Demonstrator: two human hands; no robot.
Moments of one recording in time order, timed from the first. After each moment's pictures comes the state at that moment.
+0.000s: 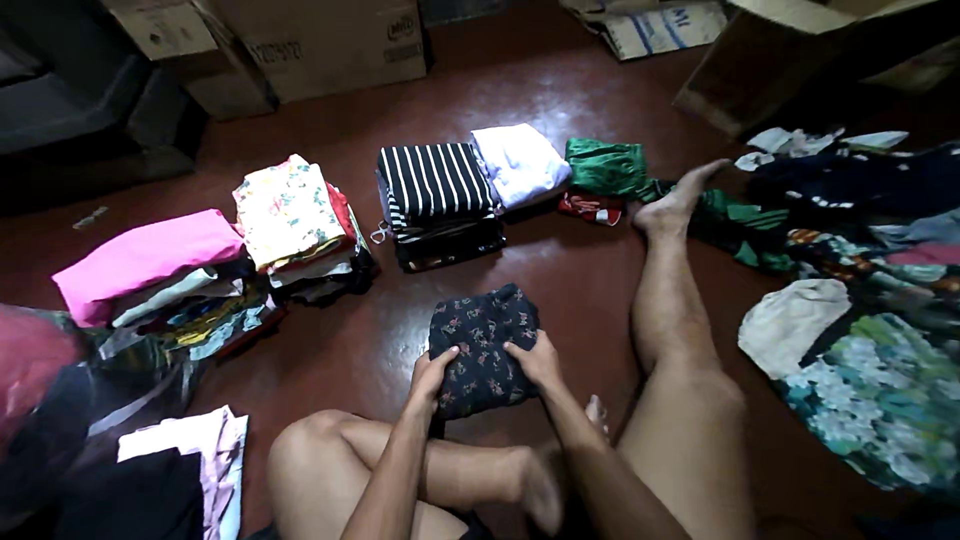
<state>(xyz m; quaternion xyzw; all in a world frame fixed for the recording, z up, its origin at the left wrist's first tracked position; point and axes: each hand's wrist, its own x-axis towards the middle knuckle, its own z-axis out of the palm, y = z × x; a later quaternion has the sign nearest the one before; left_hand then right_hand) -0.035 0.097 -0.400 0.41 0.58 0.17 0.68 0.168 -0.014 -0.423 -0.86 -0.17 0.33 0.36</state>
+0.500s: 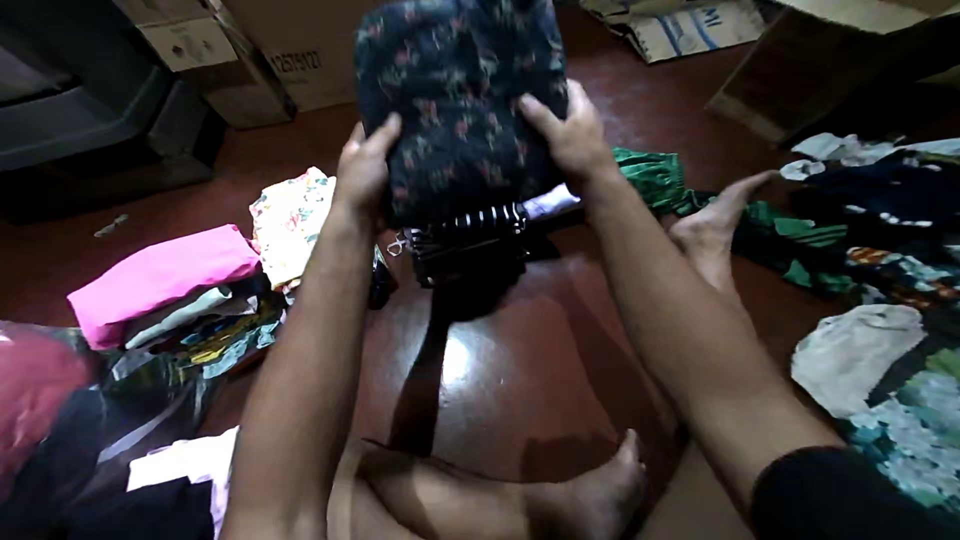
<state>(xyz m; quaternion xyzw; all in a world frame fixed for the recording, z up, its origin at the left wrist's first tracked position) 0.045 0.294 -0.096 0.57 0.35 0.40 0.62 0.282 0.203 -0.121 -0.65 -0.42 0.20 0.60</state>
